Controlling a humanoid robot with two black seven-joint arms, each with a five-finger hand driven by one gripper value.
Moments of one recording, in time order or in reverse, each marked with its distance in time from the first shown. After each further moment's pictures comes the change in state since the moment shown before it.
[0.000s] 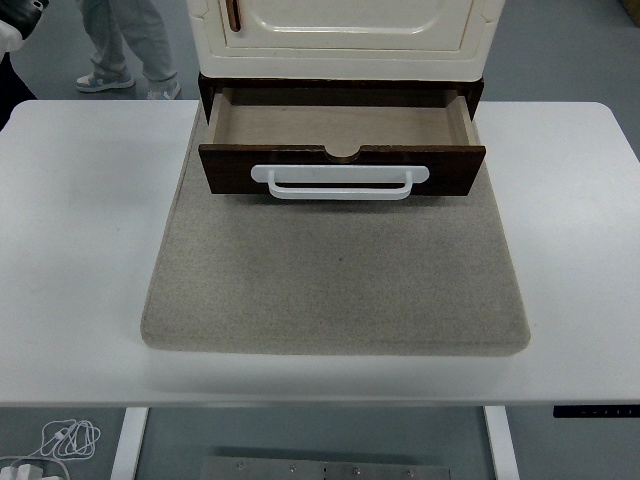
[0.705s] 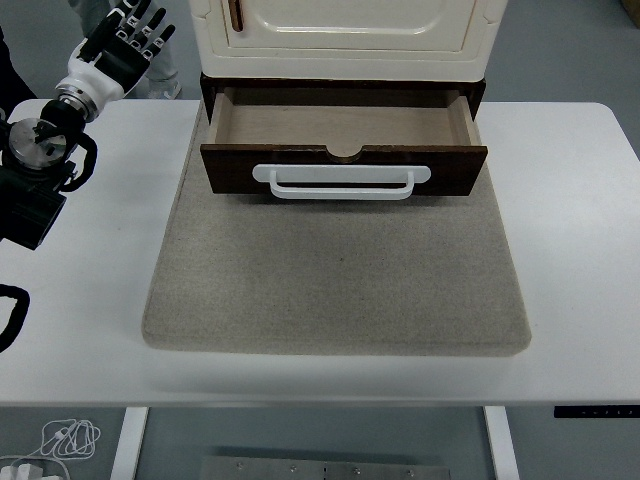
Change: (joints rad) left arm 0.084 -0.154 -0.001 0.016 0.019 -0.248 0.011; right arm -0.009 0.000 0.000 0.000 0.001 0.000 -0.001
